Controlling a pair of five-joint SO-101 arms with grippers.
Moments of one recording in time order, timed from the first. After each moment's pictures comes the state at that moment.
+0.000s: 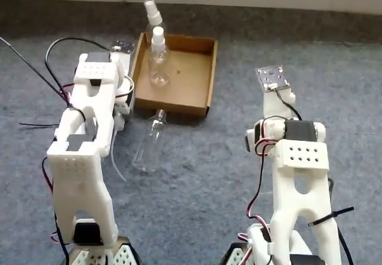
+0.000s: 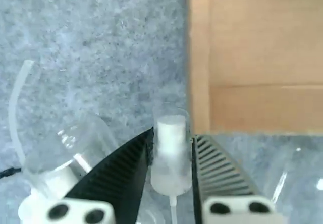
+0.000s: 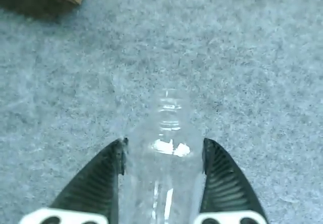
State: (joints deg) left arm -6.7 35.6 -18.9 82.2 -4.2; right arm -1.8 -33.1 37.0 71.5 16.3
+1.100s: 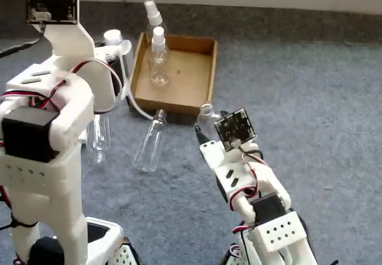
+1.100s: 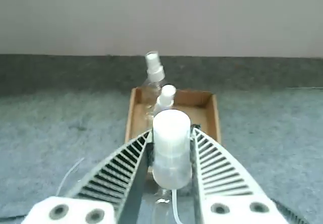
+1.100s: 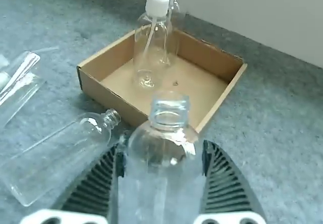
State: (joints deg) left arm 5.8 -27.9 -19.0 84.0 13.3; right arm -25.9 -77.8 78.5 27.6 11.1
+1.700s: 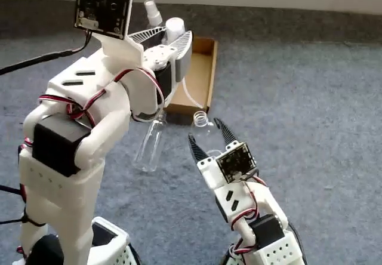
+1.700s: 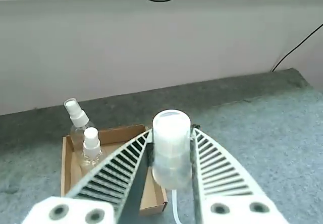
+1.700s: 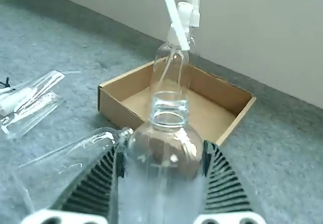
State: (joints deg) left arm 22.0 -28.2 -19.0 72.7 13.8; right arm -29.6 -104.4 95.0 27.1 12.7
